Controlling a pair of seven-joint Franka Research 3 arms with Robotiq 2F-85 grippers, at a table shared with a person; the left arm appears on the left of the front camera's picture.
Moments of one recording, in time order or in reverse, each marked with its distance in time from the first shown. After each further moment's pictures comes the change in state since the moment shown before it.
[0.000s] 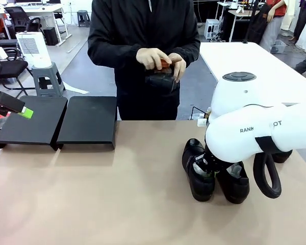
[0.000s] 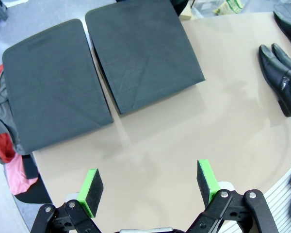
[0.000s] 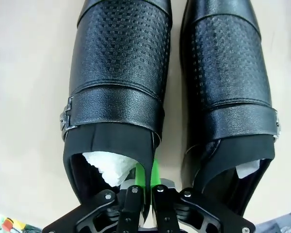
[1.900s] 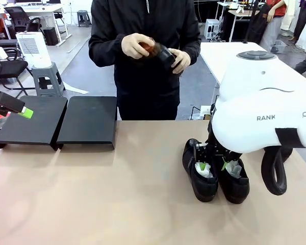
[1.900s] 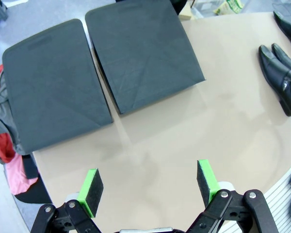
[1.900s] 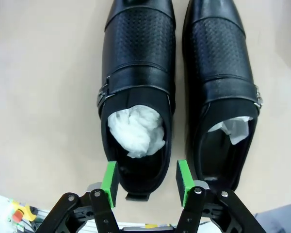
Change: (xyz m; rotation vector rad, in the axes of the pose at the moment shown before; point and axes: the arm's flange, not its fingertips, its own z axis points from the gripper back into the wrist) left arm 0.000 0.000 0.000 0.000 0.000 0.000; right arm -0.018 0.000 0.048 0.048 -0.044 -0.011
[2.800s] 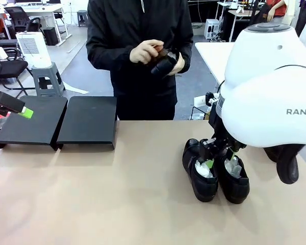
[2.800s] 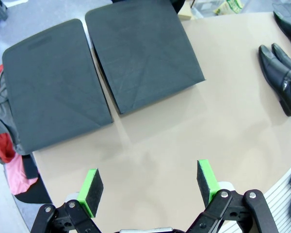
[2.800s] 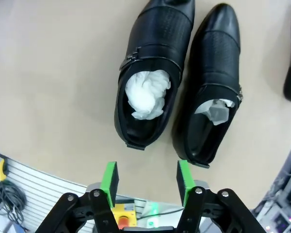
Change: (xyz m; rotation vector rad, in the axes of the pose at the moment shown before) left arm 0.000 0.000 0.000 0.000 0.000 0.000; right arm -0.029 0.012 0.062 -0.052 -0.016 0.269
